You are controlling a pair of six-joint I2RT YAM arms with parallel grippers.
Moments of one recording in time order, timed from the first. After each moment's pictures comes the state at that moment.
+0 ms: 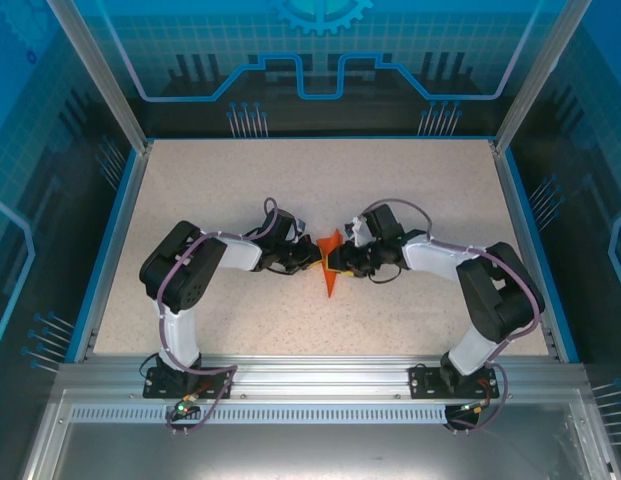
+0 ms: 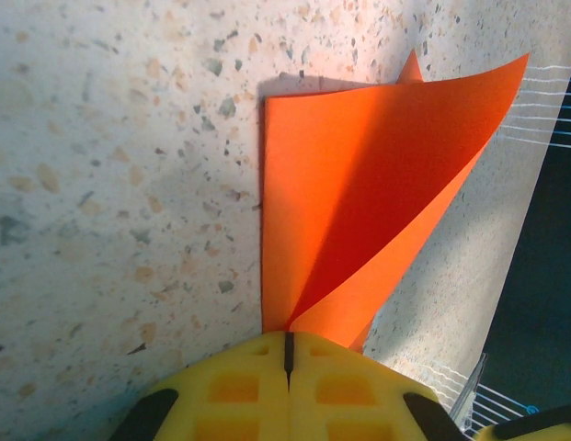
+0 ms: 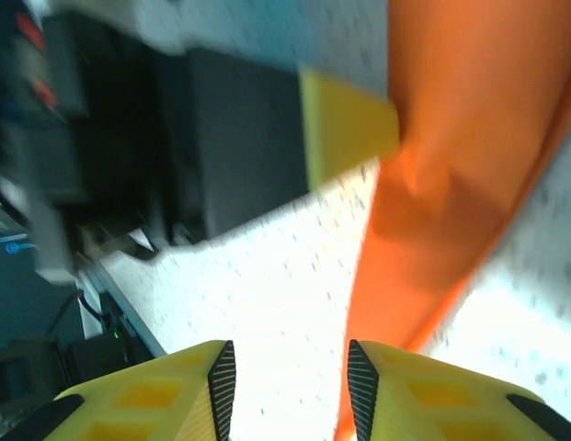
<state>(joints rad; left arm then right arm) -0.48 1.94 0.90 0.21 0.54 -1.00 0.49 1.65 0.84 -0.21 -0.67 0.67</state>
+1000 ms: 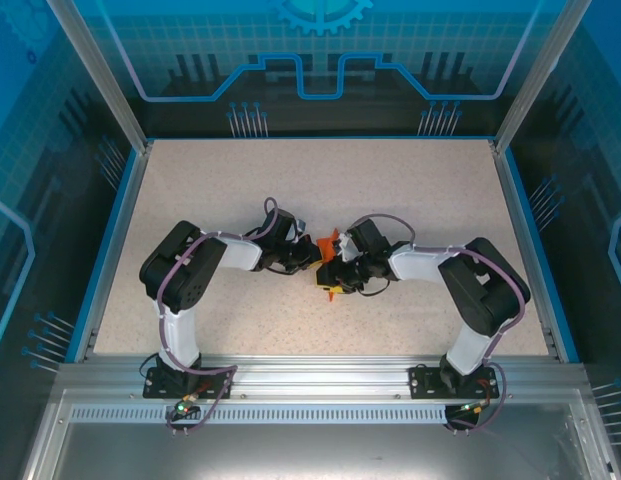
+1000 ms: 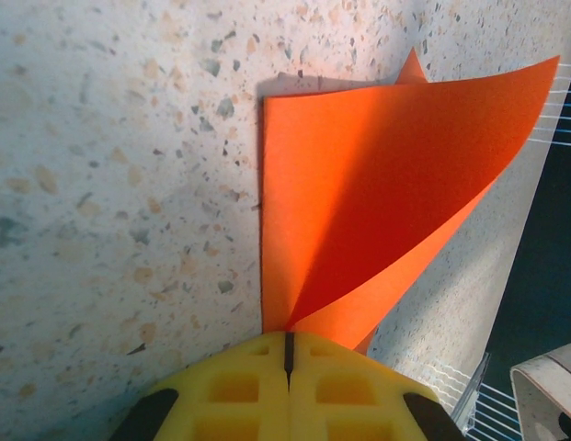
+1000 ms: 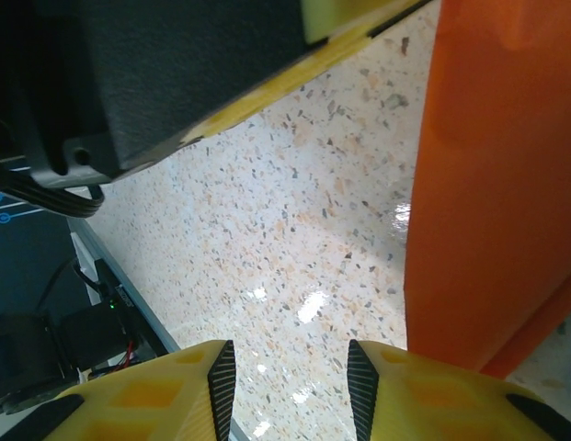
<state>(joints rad) -0.48 1.94 0.90 0.20 0.54 -1.00 0.59 1.73 0.81 -0.10 -0.68 0.76</state>
